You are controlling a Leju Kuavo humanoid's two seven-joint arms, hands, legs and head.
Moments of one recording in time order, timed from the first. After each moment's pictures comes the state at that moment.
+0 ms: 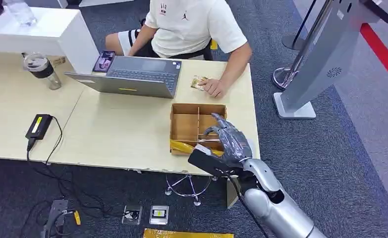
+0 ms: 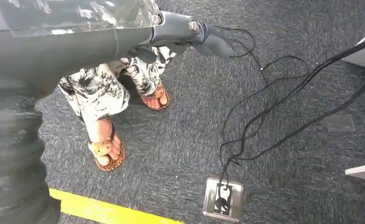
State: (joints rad) left arm -0.35 0.06 1.23 -0.14 -1.17 0.34 -0.38; right arm -0.42 -0.16 0.59 -1.34 0.98 -0.10 0.09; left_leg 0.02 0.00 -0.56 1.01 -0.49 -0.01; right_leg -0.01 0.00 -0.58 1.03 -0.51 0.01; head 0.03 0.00
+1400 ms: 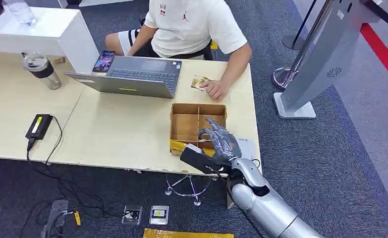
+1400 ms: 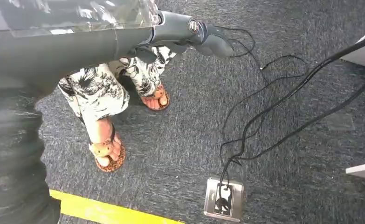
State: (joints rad) left arm -0.35 0.06 1.23 -0.14 -1.17 0.34 -0.39; right arm -0.50 -0.08 0.66 -1.09 0.95 -0.17 0.07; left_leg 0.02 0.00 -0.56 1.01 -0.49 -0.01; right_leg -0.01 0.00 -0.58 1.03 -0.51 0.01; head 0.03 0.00
